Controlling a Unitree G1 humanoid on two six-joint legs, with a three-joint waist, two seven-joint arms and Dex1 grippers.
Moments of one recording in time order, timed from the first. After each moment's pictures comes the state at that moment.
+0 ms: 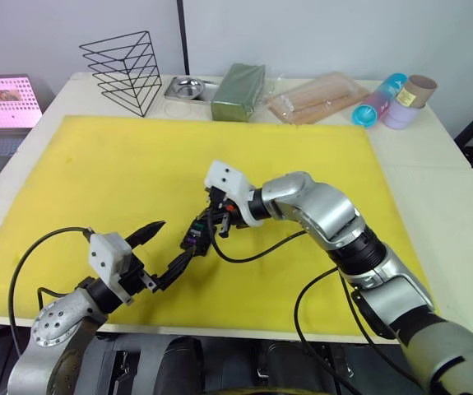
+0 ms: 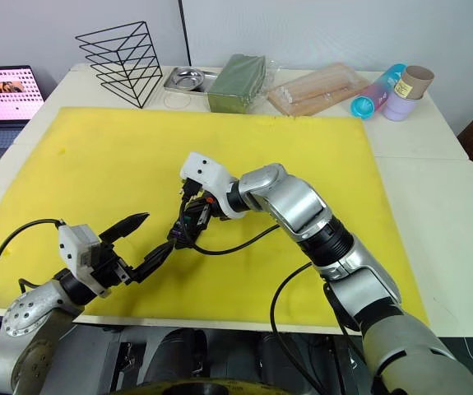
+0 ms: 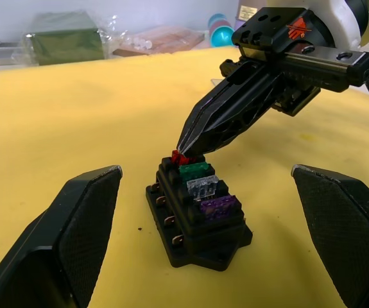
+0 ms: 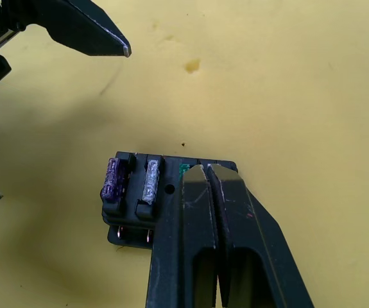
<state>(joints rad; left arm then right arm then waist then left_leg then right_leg) 0.30 0.45 0.17 -0.58 -0.51 0.23 -0.67 -0.89 -0.32 0.49 -0.07 0.28 1.02 0.82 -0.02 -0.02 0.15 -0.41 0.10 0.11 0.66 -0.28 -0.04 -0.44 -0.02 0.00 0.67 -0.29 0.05</state>
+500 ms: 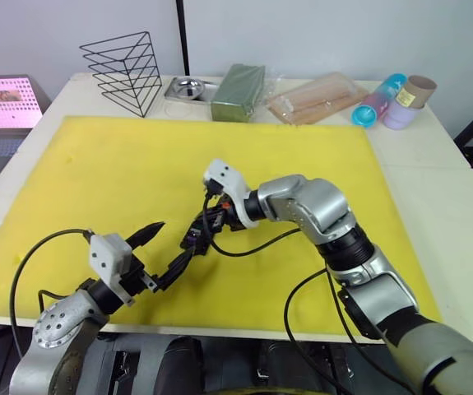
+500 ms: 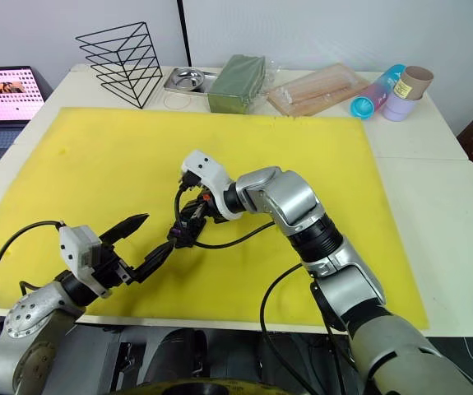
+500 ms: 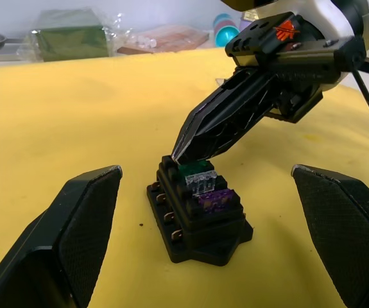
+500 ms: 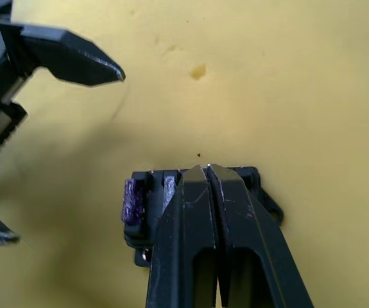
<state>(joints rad) 0.31 0.44 0.16 -0.58 -0.51 0.23 -0.65 -0.89 -0.22 0.38 0.02 0.34 1.17 0.78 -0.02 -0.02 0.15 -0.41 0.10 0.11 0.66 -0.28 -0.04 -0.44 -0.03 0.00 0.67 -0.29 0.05</state>
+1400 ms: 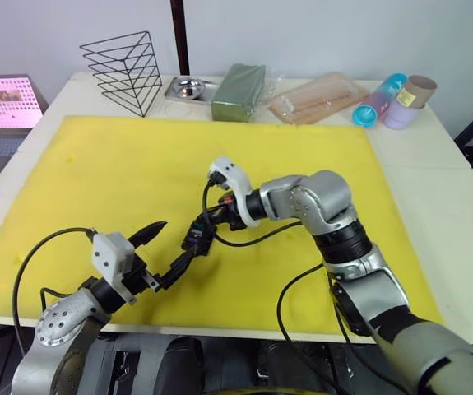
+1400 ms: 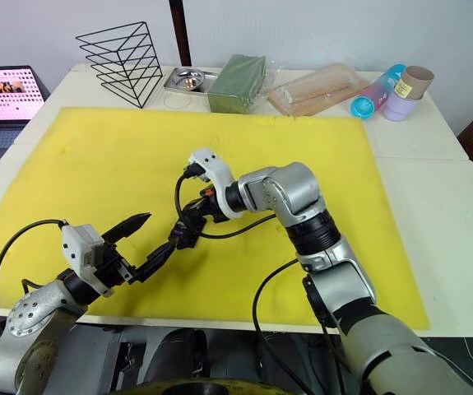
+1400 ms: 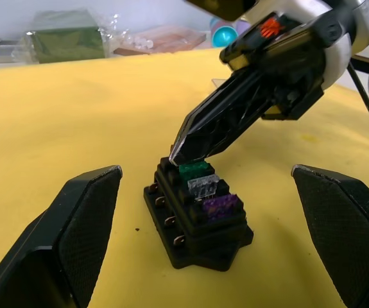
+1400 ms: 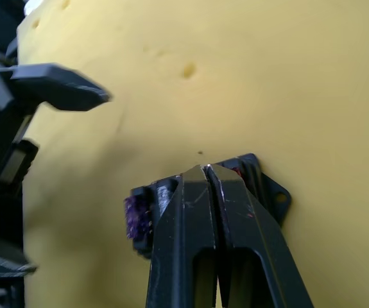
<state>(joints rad) 0.30 0.44 0.15 -0.58 -0.50 0.23 -0.65 -0.91 -0.17 0.27 0.02 0.46 1.32 0.71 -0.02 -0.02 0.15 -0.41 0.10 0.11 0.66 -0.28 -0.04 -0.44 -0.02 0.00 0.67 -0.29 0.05</state>
